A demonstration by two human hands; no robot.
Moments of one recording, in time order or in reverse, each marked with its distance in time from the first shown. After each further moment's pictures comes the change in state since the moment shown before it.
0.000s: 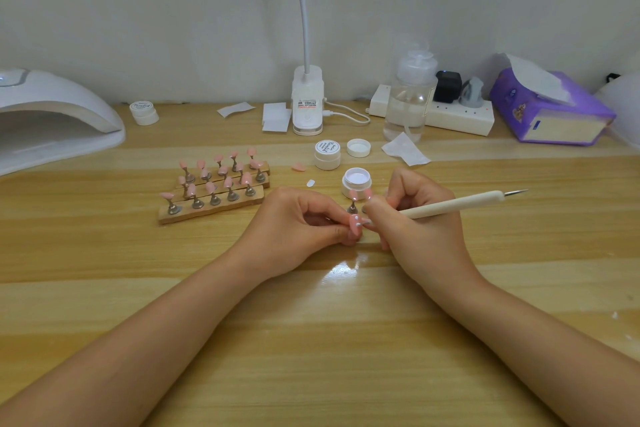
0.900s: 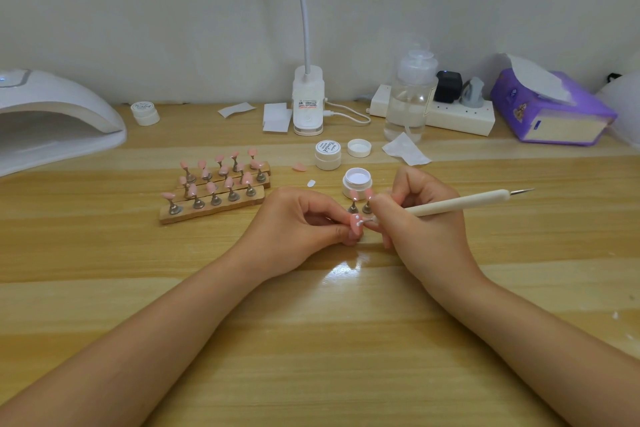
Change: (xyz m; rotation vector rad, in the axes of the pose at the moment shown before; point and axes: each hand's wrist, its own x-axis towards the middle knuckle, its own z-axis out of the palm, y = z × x) left_hand -0.001 0.002 0.001 -0.007 0.006 -0.015; right_hand 0.000 0.000 -0.002 0.003 0.060 0.023
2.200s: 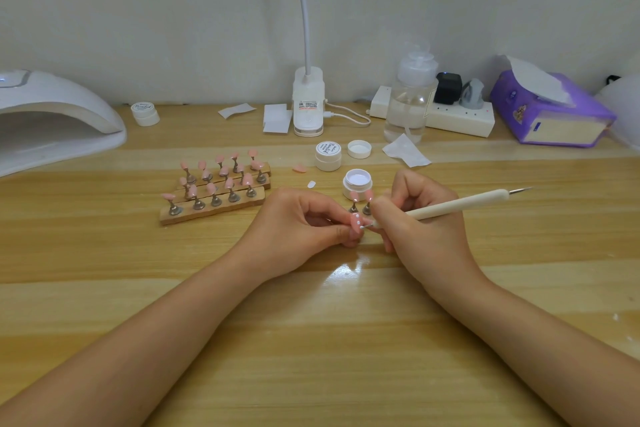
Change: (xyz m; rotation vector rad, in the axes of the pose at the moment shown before) left_hand 0.000 0.002 0.001 -0.026 0.009 -0.033; right_hand 0.002 0.005 -0.001 -0.067 0.017 0.021
